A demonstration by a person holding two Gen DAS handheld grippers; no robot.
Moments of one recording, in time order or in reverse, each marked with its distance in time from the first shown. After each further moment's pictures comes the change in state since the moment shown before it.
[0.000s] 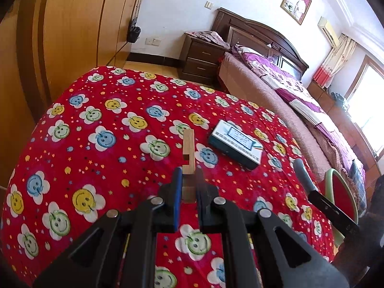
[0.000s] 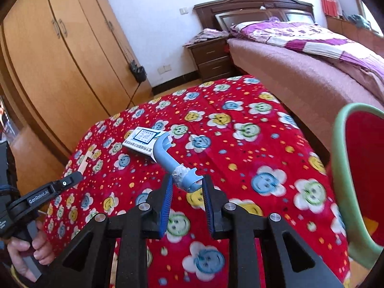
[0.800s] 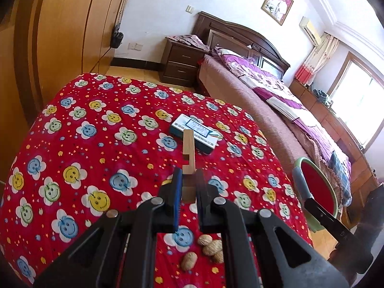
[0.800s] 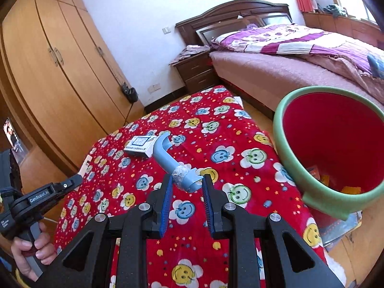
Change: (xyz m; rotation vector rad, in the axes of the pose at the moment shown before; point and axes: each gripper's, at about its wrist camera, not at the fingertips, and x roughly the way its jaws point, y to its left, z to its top) left arm -0.053 -0.044 -0.021 0.038 -0.020 -0.095; right arm -0.083 -0.027 -0.038 0.108 -0.103 -0.017
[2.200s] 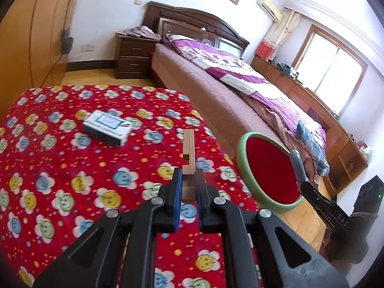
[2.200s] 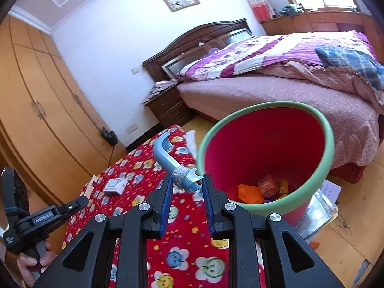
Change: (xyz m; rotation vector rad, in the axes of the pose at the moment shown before) left arm 0.015 -0.120 -0.014 0.174 0.082 -0.193; right arm -0.087 -0.090 0.002 0.189 -0.197 -0.091
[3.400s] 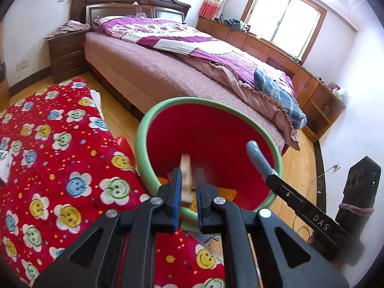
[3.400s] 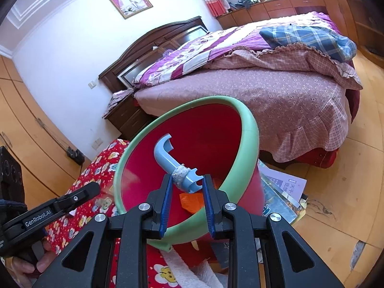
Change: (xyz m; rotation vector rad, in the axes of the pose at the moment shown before) left arm 0.130 -0.152 -0.010 0.274 0.188 -0.195; right arm 0.012 -0.104 0.010 0.154 -0.005 -0.182
